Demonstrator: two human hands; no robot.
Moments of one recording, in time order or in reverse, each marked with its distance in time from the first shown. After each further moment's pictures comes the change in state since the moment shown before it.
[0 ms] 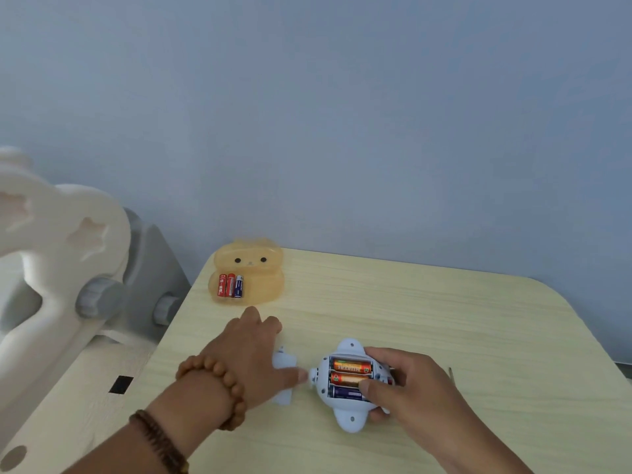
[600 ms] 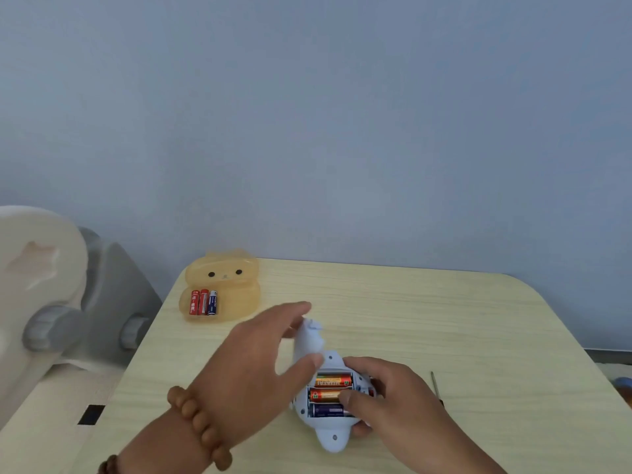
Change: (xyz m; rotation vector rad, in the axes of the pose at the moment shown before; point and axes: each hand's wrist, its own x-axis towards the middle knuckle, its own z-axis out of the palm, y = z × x) left_hand -0.002 0.031 -0.005 -0.398 0.329 0.411; right_hand 0.005 0.005 0.000 -0.057 0.014 0.023
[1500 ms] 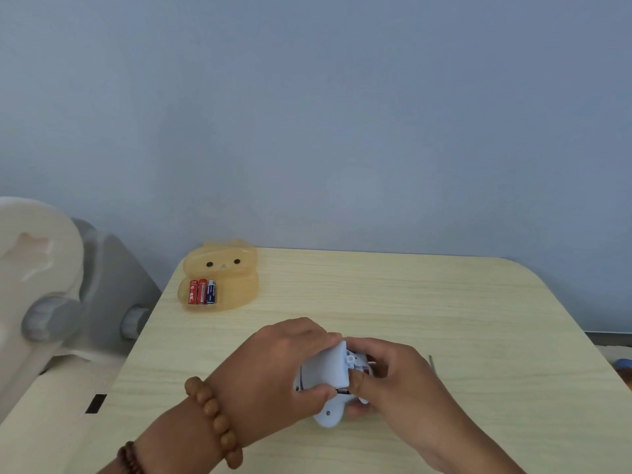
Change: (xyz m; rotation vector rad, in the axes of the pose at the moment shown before) left_hand 0.000 0.005 0.015 0.104 -0.215 0.207; right_hand -0.006 -0.003 -0.004 0.211 -0.033 -0.084
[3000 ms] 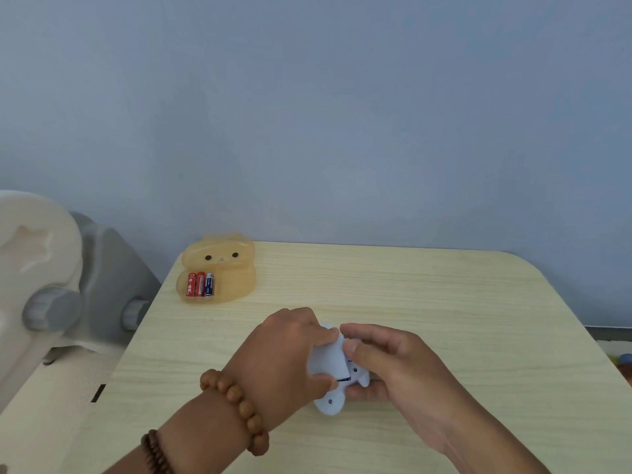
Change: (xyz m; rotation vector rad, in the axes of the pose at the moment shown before) left_hand 0.012 0.020 0.011 0.107 -0.058 -0.178; right_hand 0.006 0.011 -0.017 0.291 0.022 0.132
